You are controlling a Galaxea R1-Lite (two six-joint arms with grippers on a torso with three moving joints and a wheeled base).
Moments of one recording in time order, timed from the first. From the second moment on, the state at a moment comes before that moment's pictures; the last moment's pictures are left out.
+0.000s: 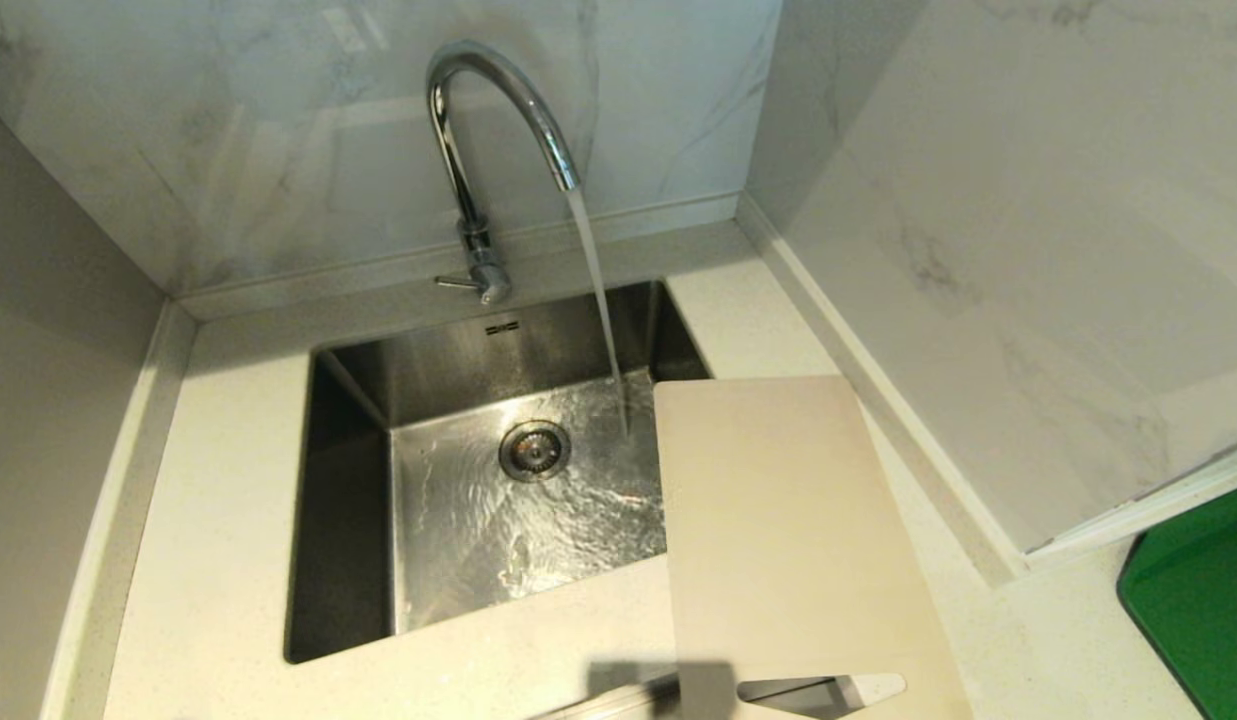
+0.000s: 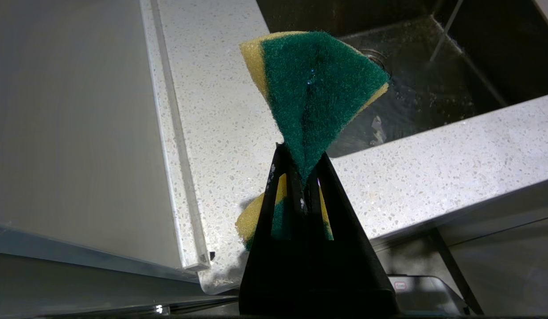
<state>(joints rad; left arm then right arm) 0.00 0.00 0.00 -0.01 0.00 -0.01 0.00 0.00 0.00 -0.01 0.00 0.01</state>
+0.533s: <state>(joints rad) 0.00 0.00 0.00 -0.01 0.00 -0.01 0.00 0.00 0.00 0.01 0.00 0.01</state>
